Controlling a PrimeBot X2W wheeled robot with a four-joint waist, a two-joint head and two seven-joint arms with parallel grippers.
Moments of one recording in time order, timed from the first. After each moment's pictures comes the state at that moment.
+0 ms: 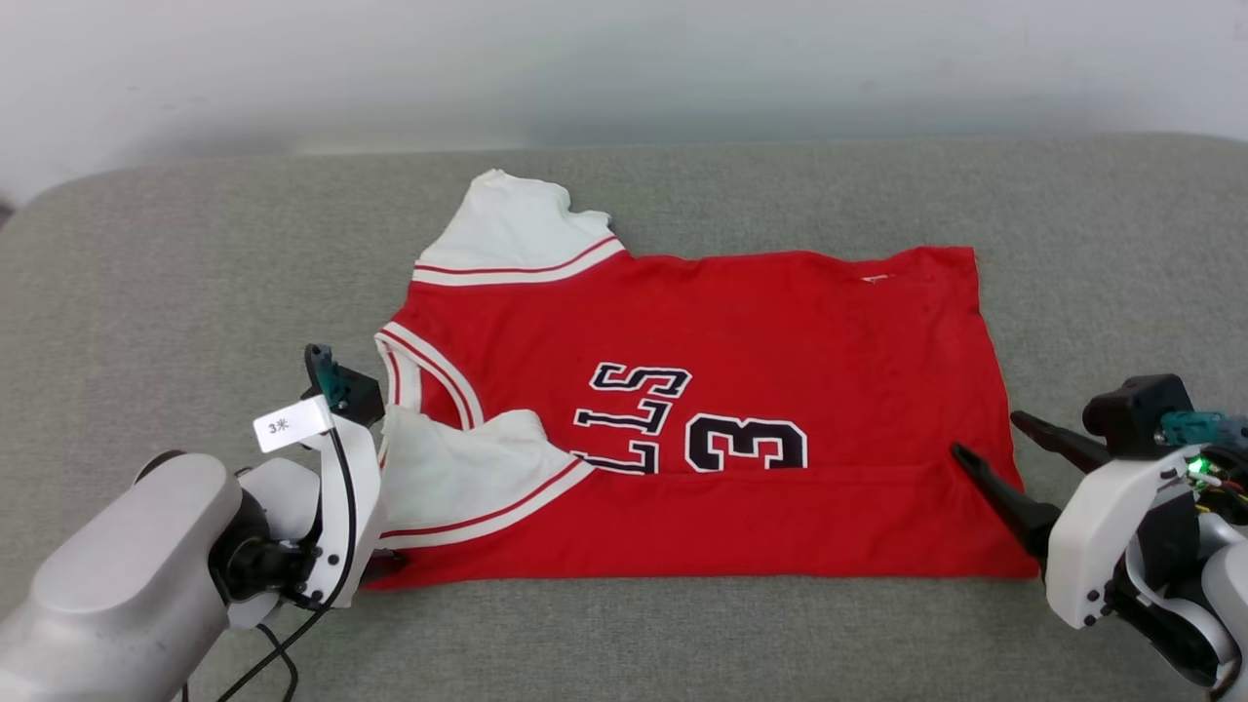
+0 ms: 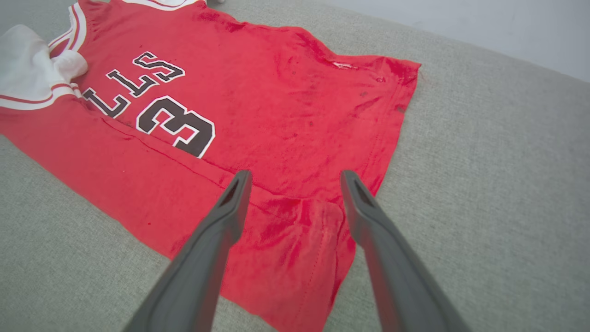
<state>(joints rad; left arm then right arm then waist) -0.69 0.68 -0.90 0.41 -0.98 -0.13 0.84 -0.32 -0.61 0.47 0.19 0.63 0.13 0.21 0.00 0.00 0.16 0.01</state>
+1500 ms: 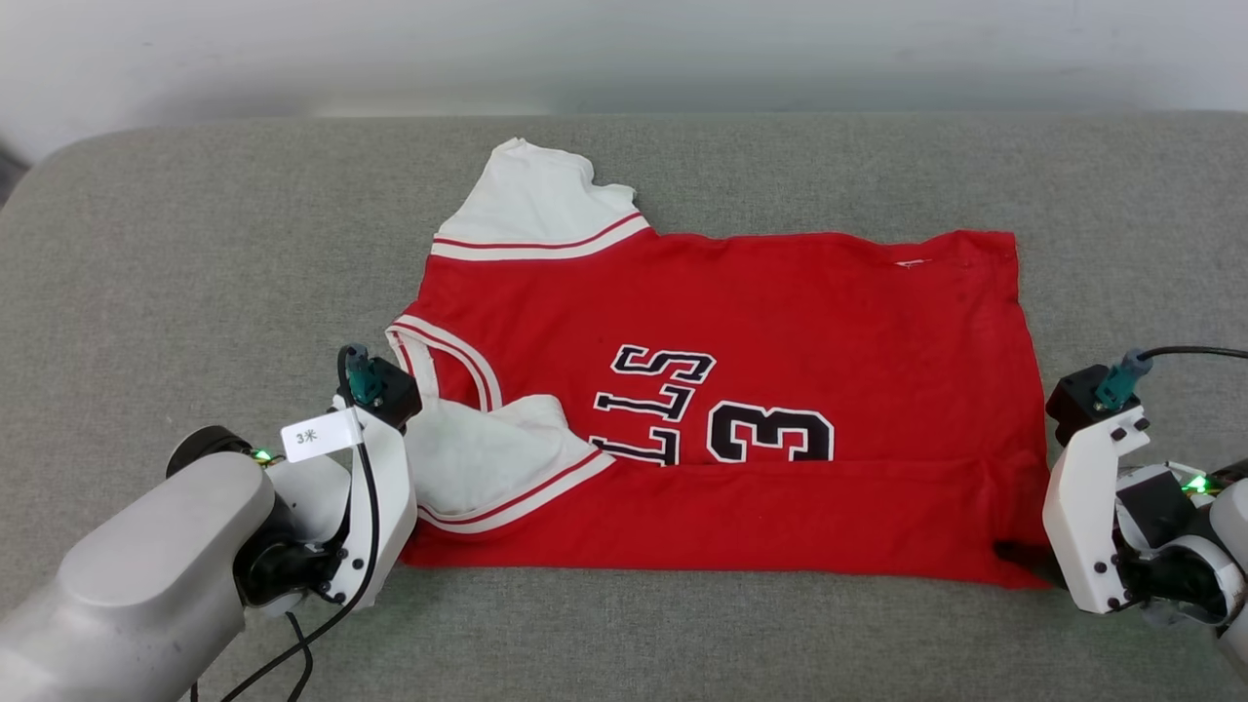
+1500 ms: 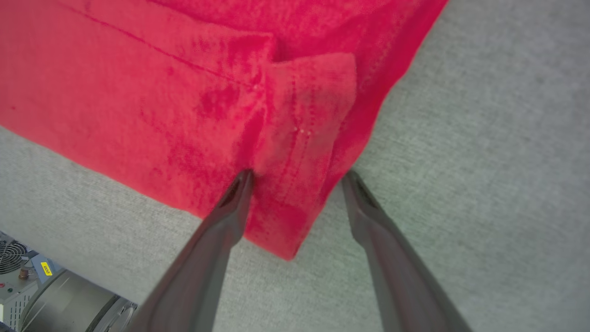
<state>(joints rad) -0.77 0.69 -1.06 0.38 -1.00 -0.13 0.69 -0.51 -0.63 0.63 0.41 0.80 0.13 0.83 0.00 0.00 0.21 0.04</state>
